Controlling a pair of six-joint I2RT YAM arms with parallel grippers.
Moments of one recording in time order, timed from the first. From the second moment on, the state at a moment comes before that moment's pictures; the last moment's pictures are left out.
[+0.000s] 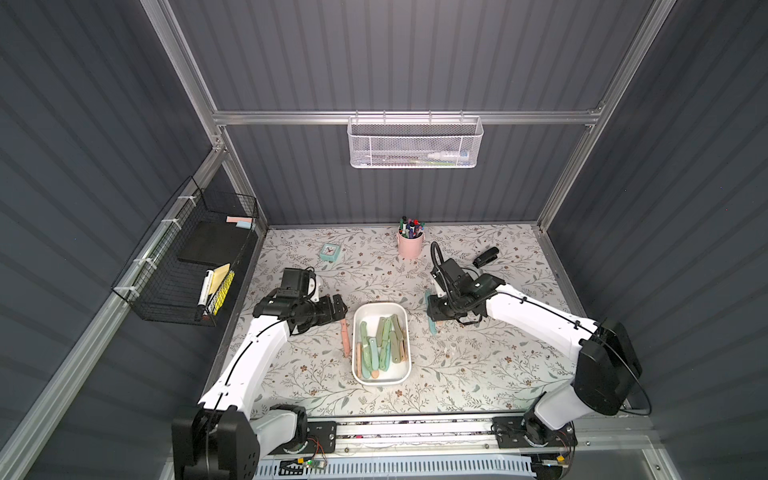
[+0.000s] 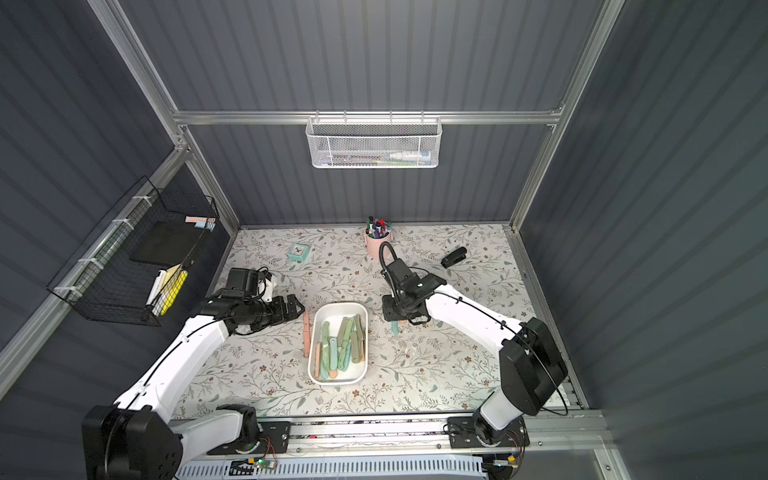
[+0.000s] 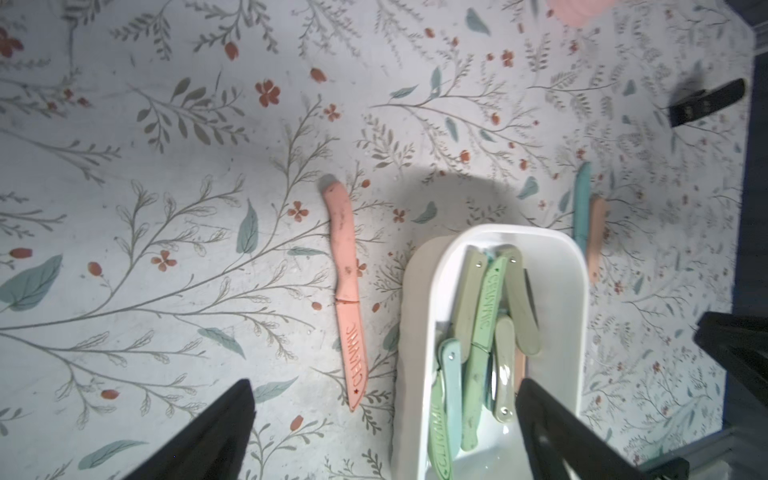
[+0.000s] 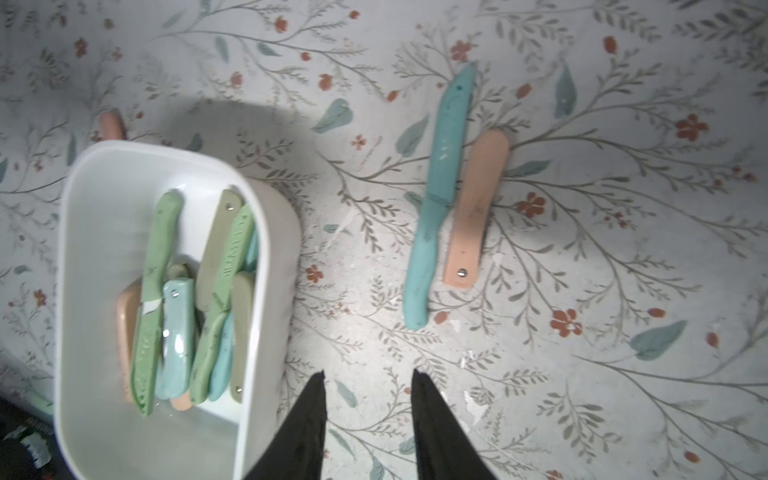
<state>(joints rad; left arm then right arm) -0.09 1.15 0.91 -0.78 0.28 -0.36 0.72 1.57 1.21 -0.74 -0.02 0.51</state>
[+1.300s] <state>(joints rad) -0.34 0.96 0.87 -0.86 0.09 -0.28 0.97 2.12 1.63 -0.85 -0.14 0.69</state>
